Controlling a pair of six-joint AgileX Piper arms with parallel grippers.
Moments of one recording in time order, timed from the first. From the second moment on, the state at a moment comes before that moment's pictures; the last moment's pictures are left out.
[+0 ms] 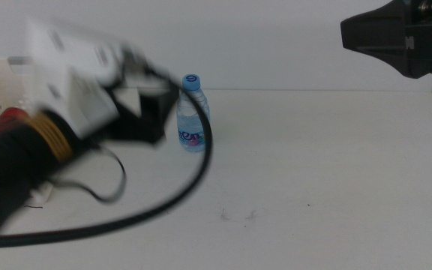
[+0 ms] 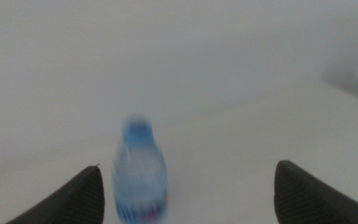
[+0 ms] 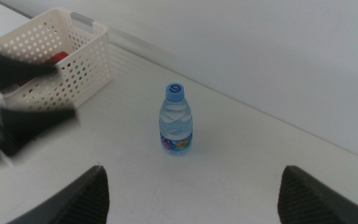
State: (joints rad) left arm -0.47 1.15 -0.66 0.23 -0.21 -0.27; right arm 0.63 1.06 -1.30 -0.05 0.79 0.04
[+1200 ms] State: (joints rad) left arm -0.33 2.27 -1.09 0.34 -0.90 -0.33; right arm 0.63 1.06 -1.30 0.00 0.79 0.04
